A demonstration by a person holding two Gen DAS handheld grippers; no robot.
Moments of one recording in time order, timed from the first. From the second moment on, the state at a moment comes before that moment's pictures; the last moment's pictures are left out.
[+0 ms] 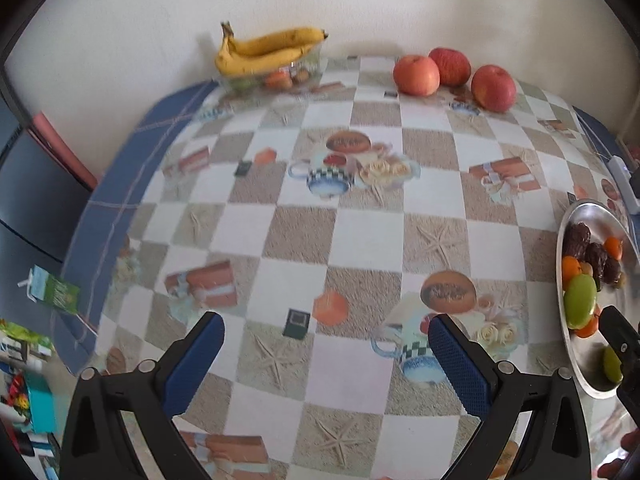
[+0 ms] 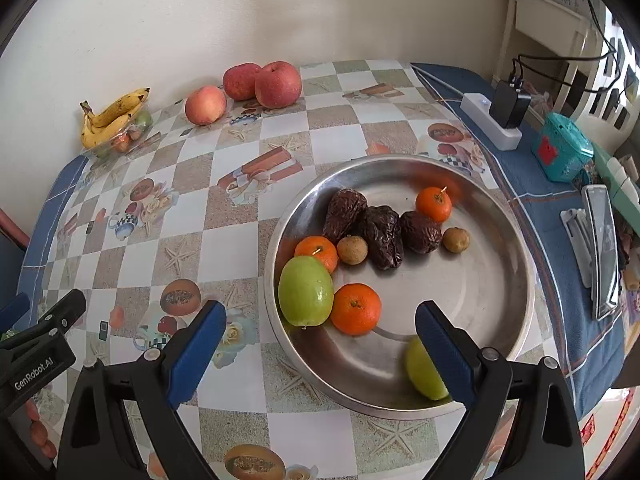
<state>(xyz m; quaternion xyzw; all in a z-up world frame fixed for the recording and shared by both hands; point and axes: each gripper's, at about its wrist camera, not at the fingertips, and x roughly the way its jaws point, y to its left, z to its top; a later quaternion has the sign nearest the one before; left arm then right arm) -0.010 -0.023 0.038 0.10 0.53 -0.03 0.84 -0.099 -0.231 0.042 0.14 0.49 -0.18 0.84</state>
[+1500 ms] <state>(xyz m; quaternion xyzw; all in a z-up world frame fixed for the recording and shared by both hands) -0.008 -0.019 0.020 0.10 0.58 -0.01 0.81 -0.093 -0.225 0.032 0.12 0.51 -0.18 0.83</state>
